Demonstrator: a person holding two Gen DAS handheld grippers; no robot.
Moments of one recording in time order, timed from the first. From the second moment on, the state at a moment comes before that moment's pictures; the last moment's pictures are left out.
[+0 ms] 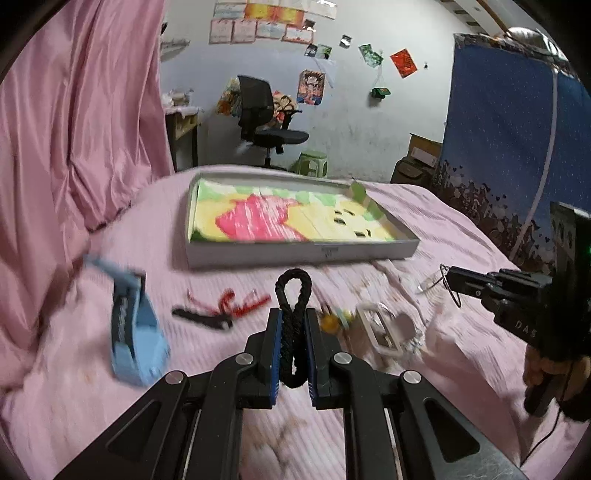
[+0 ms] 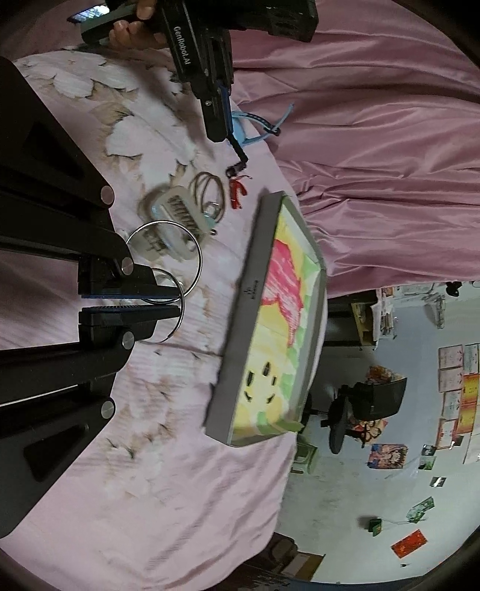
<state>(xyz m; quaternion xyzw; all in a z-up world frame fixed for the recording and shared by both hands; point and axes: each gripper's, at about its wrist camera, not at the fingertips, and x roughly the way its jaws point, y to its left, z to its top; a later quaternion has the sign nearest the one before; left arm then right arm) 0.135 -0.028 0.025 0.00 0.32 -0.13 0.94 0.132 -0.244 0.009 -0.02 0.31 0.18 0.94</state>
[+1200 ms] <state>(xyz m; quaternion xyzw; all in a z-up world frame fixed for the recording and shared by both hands) 0.318 -0.030 -0.007 -0.07 0.42 -0.09 0.90 0.317 -0.169 -0.005 -0.03 0.38 0.19 0.90</state>
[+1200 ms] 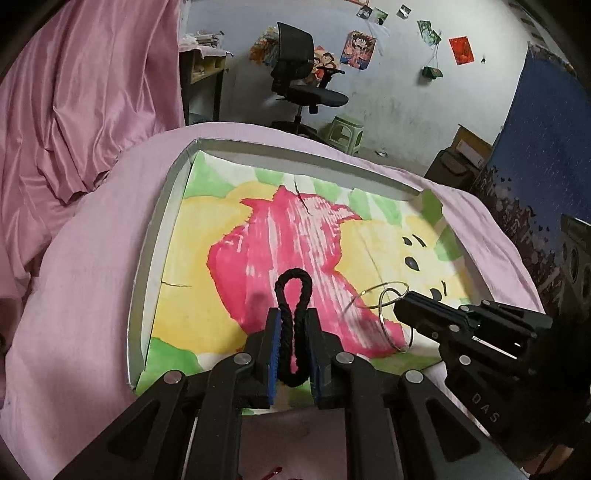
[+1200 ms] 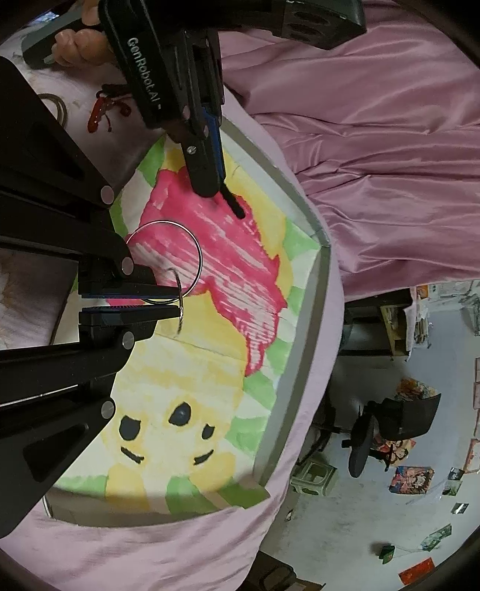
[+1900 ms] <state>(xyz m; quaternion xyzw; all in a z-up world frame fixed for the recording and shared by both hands) 0.236 -0.018 0.019 -0.07 0.29 -0.04 0.95 0.271 -0.210 0.014 0.01 0.32 0.16 0.93</state>
